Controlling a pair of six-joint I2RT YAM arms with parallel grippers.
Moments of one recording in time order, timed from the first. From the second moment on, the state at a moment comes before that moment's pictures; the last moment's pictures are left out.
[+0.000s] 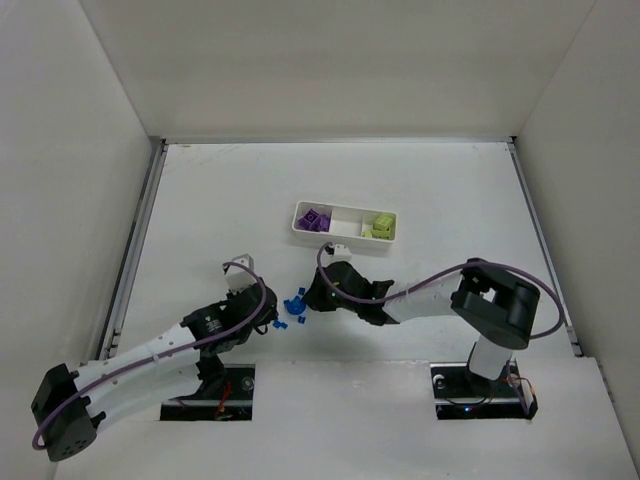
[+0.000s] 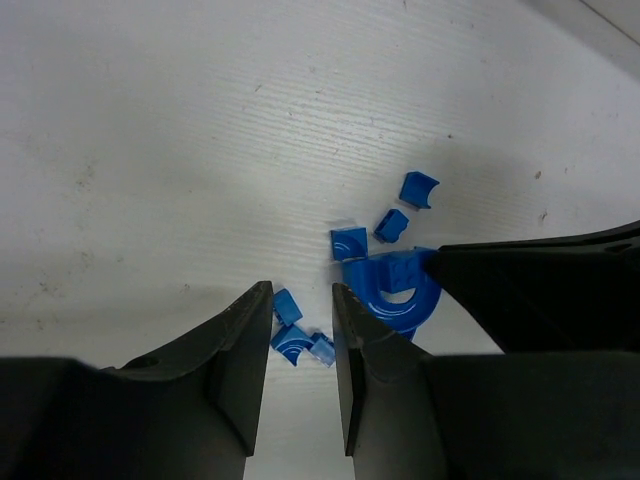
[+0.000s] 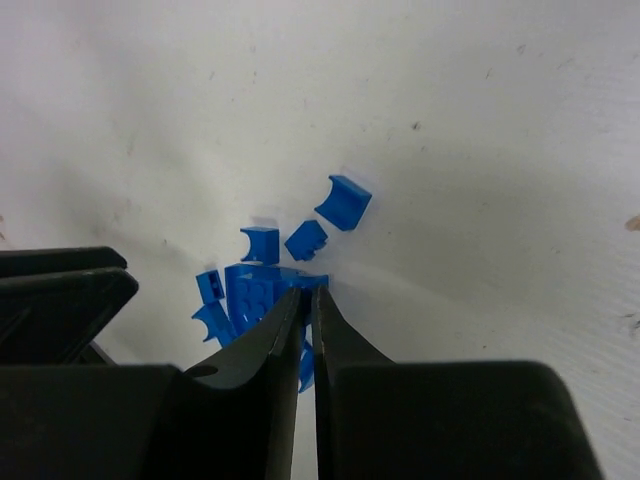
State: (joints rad) left arm -0.93 0.70 0.37 -0.55 -0.53 -1.04; right arm 1.10 1.75 0.79 0.32 0.18 0.93
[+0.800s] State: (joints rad) left arm -1.06 0.86 0.46 -0.74 -0.57 -1.08; right arm 0.64 1.48 0.81 0.27 0.26 0.76
